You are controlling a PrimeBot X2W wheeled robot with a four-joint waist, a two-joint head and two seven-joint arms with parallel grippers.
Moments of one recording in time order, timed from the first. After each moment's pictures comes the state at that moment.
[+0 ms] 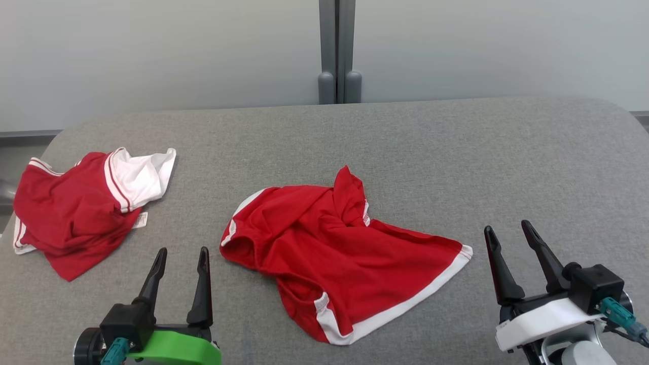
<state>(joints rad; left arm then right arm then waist) 0.01 0.08 -0.10 0.17 -0.23 -0.08 -0.26 -0.01 -0.16 0.10 0.14 0.28 0.13 -0.26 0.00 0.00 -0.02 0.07</state>
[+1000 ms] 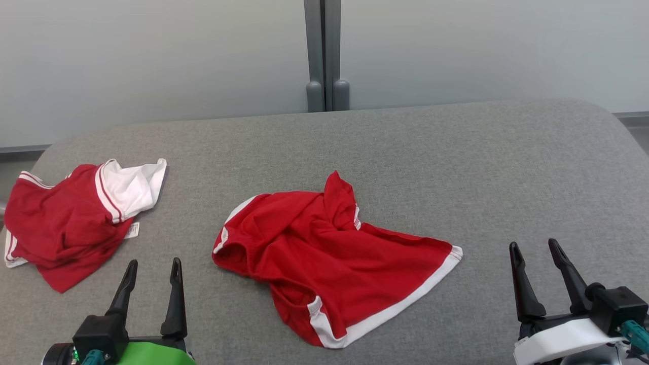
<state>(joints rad) 0.08 0.14 -0.07 0.08 -0.23 -0.03 -0.21 0.10 -0.12 -0.01 0.05 0.21 0.13 -0.24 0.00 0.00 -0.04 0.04</state>
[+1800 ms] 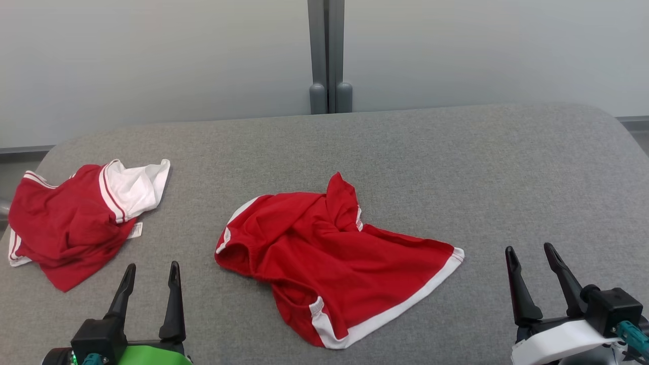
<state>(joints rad) 0.09 0.15 -0.08 0.08 -0.25 -0.02 -0.21 0.11 -0.11 0.00 0.06 0.21 0.13 -0.22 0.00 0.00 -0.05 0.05</state>
